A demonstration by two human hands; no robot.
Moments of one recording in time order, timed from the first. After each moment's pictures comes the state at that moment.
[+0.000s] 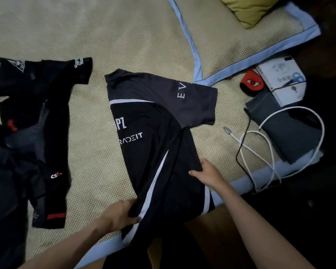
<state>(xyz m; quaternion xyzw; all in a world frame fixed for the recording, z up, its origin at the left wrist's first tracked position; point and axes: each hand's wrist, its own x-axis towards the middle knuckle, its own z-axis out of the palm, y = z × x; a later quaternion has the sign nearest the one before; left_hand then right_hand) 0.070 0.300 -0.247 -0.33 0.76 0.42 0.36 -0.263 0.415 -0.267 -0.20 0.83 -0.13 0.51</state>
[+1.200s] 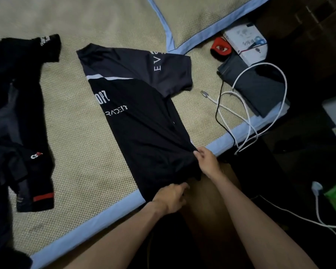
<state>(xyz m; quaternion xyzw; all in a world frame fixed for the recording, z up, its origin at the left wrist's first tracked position) -0.022 0.460 -0.245 -0.17 0.82 0.46 0.31 -0.207 0.530 -0.265 -0.16 0.89 -0.22 0.38</state>
